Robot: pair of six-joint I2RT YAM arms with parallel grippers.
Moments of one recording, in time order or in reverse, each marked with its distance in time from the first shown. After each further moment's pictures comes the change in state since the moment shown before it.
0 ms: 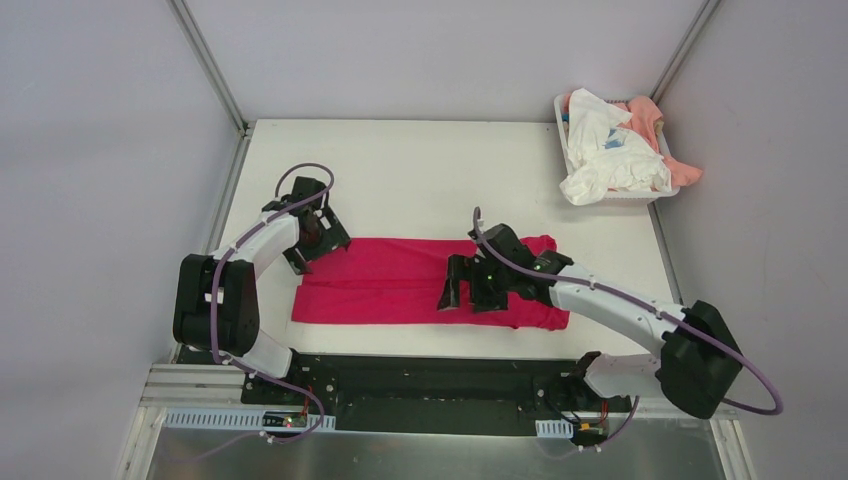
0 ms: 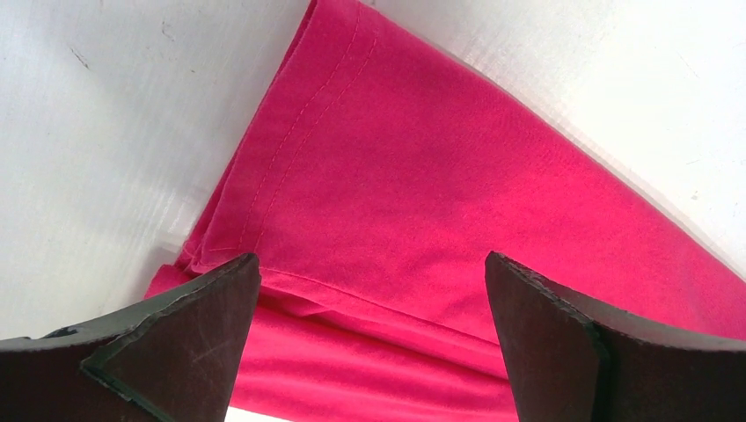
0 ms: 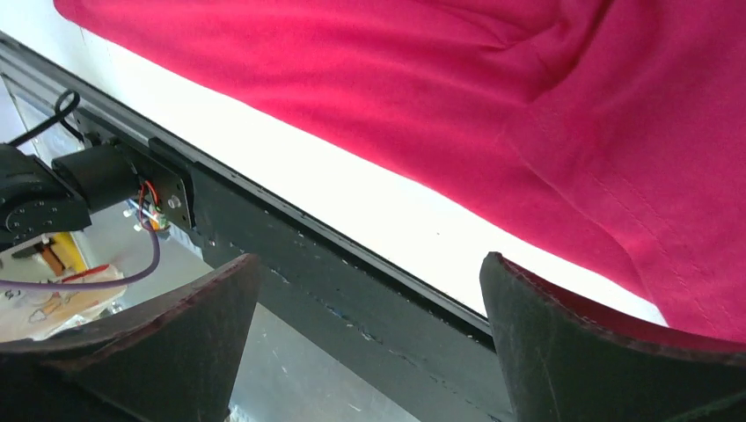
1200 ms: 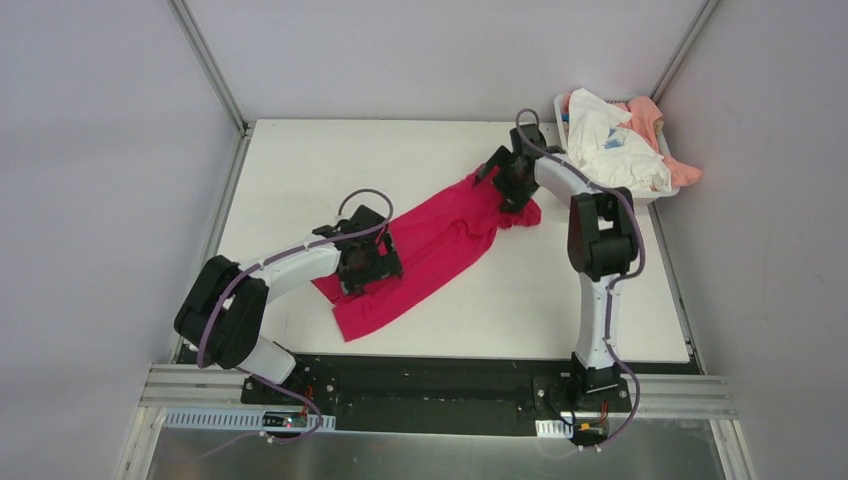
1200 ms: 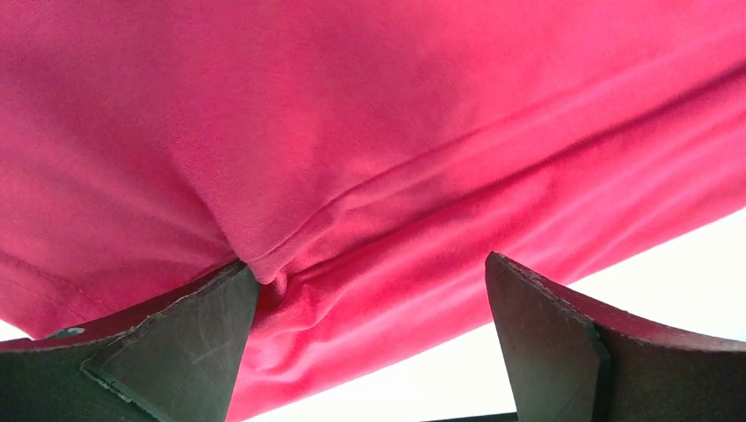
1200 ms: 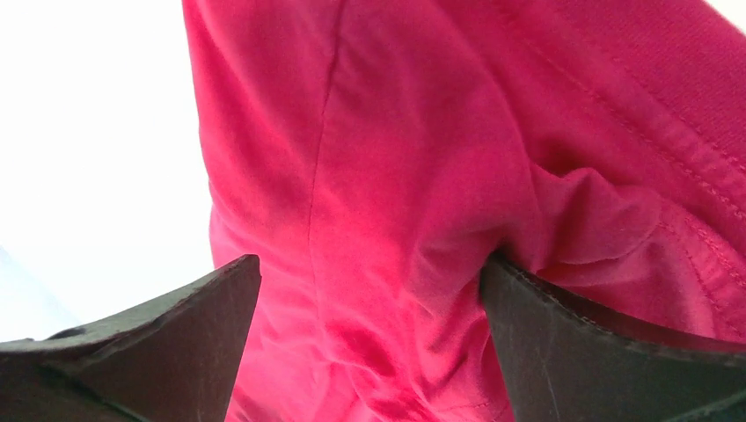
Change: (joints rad) left arm -0.396 -0.042 -0.124 0.134 0.083 -0.147; right arm -0.564 0.827 0.807 -0.094 0.148 0.135
